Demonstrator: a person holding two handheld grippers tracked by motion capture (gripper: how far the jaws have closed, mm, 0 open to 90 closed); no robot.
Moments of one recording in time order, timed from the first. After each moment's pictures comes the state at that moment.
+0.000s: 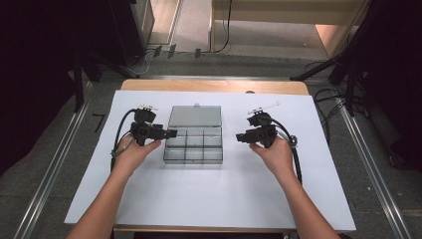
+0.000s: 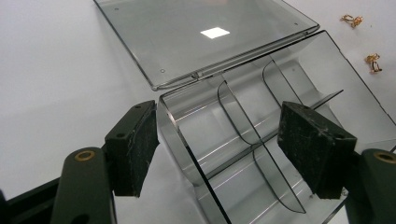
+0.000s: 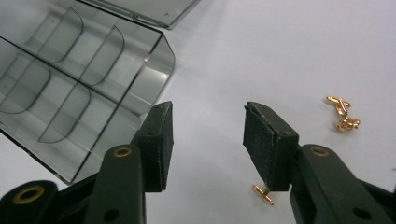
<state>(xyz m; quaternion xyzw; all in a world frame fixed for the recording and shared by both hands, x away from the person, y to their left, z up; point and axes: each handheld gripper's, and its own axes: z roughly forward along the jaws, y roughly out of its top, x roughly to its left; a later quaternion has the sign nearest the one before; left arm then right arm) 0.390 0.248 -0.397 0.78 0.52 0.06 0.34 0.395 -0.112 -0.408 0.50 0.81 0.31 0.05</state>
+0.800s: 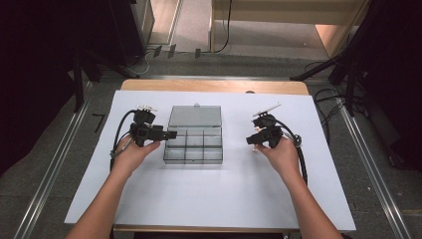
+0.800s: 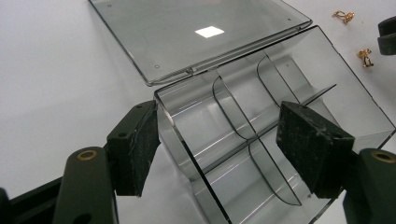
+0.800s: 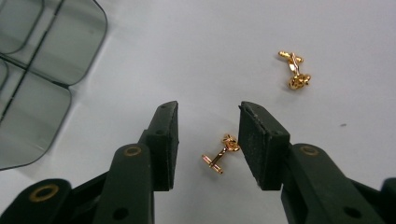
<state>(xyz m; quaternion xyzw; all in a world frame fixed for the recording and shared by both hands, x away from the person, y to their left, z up) 0.388 0.251 -0.398 0.79 0.51 0.05 0.34 0.405 -0.127 -0.424 0.53 0.81 0.22 0.06</state>
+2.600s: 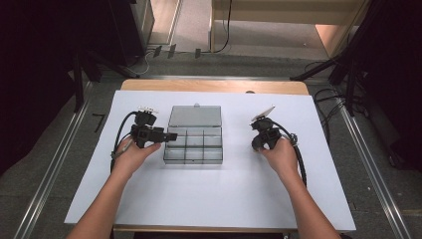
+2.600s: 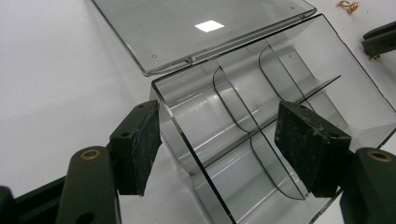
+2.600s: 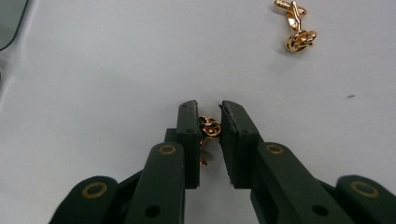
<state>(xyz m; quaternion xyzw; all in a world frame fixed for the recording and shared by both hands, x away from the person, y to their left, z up) 0.387 0.250 -0.402 0.79 0.51 0.05 0.33 0.414 -0.125 -0.445 0.55 0.82 0.14 0.05</state>
